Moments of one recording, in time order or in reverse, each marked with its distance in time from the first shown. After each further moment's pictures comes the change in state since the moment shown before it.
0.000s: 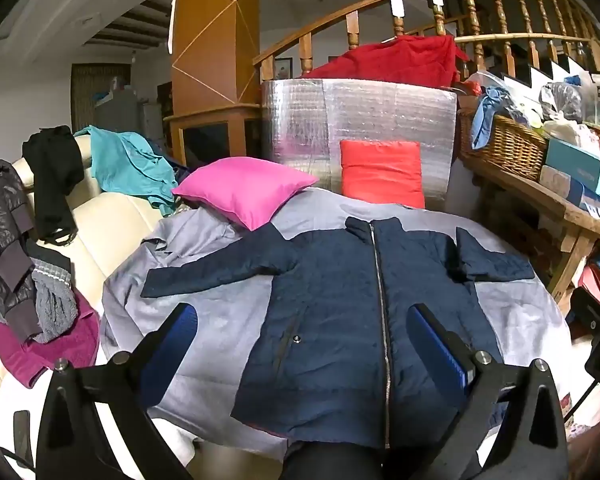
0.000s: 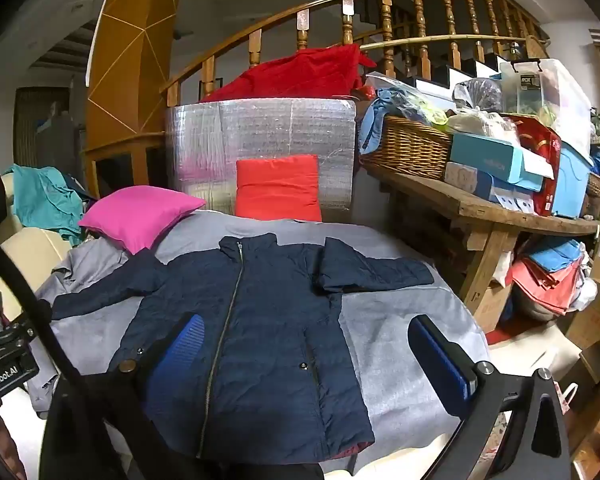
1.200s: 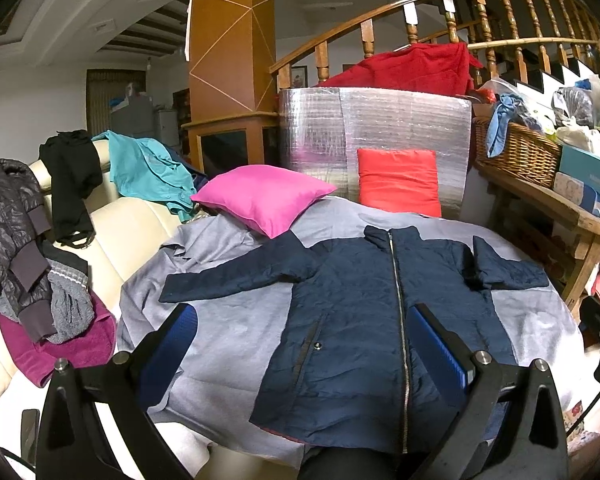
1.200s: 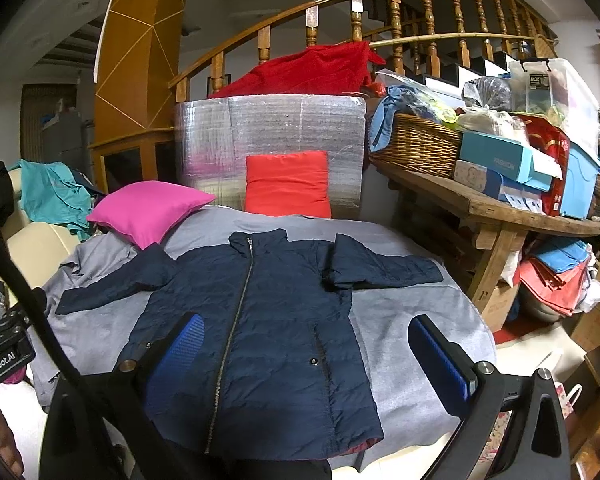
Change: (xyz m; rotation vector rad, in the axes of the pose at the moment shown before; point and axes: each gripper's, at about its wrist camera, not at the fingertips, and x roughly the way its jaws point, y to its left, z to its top) left arm -0.002 0.022 0.004 -0.026 -0.017 0.044; right arm 0.000 0.006 -0.003 -0.009 0.008 0.032
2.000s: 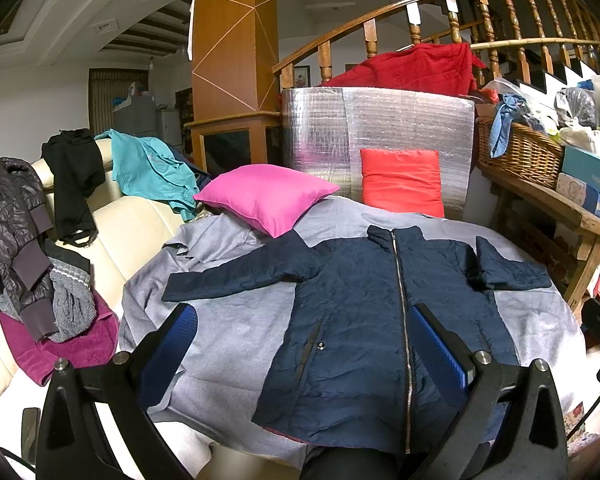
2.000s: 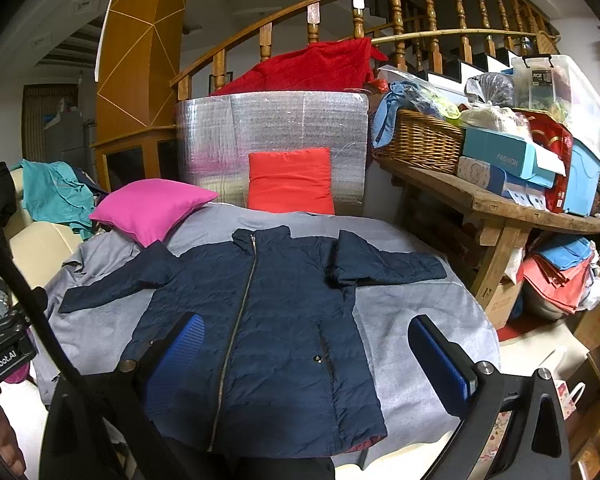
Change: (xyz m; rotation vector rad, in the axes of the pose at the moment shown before) left arm 0.001 0.003 -0.002 -0.009 0.013 0.007; right arm 0.001 0.004 0.000 0.004 0.010 0.014
